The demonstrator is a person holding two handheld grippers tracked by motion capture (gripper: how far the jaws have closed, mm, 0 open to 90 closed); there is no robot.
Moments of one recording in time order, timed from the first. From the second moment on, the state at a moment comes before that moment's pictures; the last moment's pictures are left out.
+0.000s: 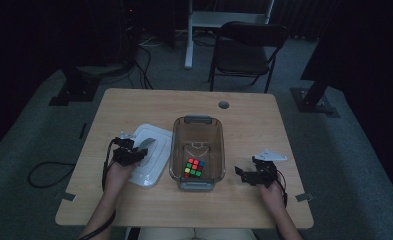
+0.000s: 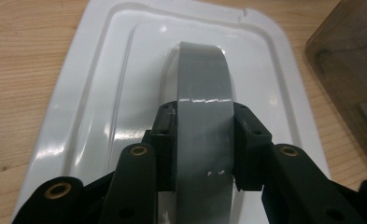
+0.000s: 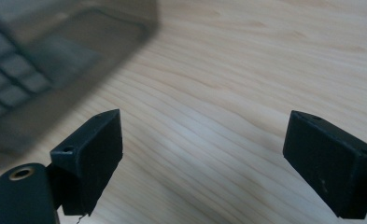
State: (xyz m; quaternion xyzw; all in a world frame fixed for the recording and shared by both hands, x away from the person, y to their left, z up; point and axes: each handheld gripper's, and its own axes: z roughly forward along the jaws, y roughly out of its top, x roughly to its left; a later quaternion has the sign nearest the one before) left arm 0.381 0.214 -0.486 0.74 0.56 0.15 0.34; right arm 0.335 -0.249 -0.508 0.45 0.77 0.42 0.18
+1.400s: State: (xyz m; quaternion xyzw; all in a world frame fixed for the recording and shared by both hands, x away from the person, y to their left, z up) left arm 0.358 0.211 -0.352 0.74 0.49 0.18 0.43; right arm 0.337 -0.126 -0.513 0.34 0.83 0.42 0.12
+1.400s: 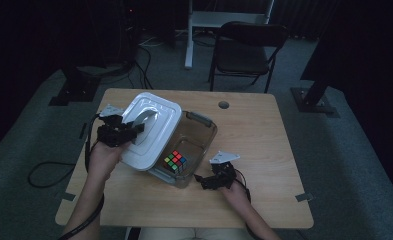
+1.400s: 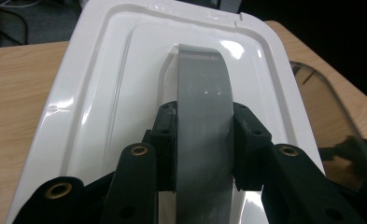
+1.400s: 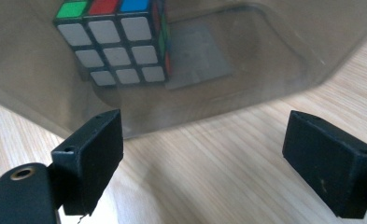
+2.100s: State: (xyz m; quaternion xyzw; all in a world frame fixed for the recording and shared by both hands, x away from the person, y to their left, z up) left arm 0.374 0.155 -0.359 0.79 0.43 0.15 0.42; right arm 0.349 -0.087 -0.510 0.33 0.83 0.43 0.11
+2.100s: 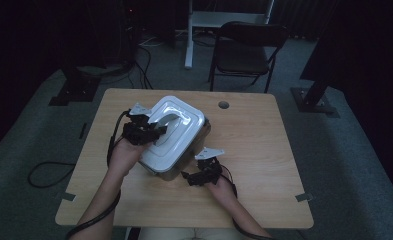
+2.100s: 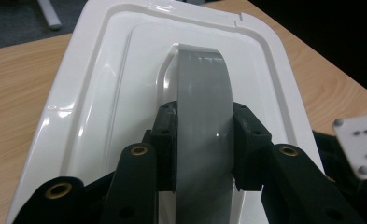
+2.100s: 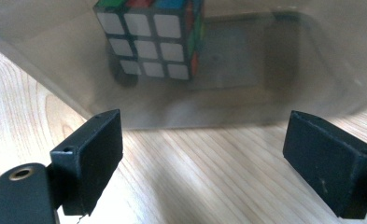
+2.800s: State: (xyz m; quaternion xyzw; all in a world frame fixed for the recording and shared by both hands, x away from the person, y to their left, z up) left arm 0.394 0.144 -0.376 0.81 0.42 0.10 0.40; right arm 0.339 -0.122 -0.504 0.35 0.82 0.44 0.12
